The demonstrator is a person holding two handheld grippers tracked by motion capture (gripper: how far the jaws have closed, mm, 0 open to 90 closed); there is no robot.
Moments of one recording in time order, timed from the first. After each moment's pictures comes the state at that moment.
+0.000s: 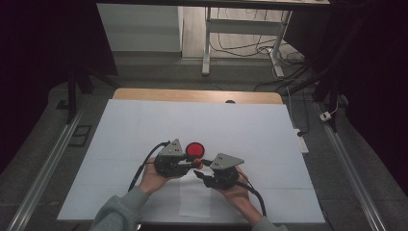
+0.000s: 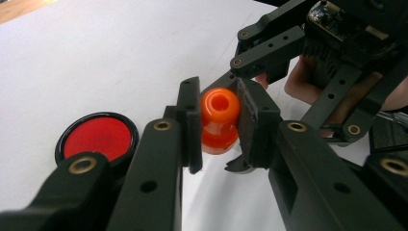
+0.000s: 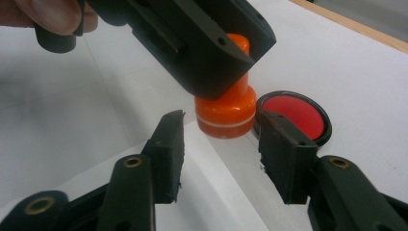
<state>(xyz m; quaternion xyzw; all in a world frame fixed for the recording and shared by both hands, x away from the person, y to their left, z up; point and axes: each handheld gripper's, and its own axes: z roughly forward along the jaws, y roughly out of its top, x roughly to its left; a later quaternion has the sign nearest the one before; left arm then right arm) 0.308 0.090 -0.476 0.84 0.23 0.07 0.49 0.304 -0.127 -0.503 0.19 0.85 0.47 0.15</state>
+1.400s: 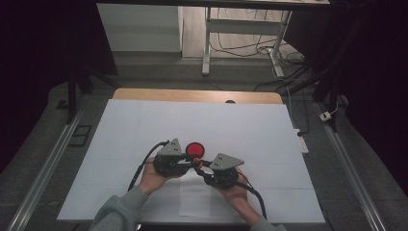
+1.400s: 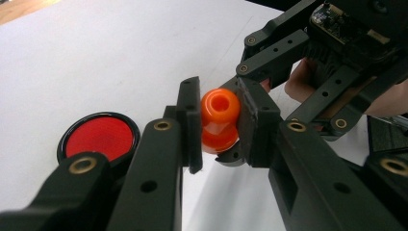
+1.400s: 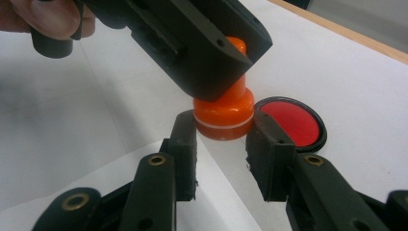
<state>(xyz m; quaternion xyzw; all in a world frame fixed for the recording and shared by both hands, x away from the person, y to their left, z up) 0.308 0.093 -0.475 0.83 0.24 0.07 0.49 0.303 -0.125 -0.503 0.19 0.84 0.48 0.16</state>
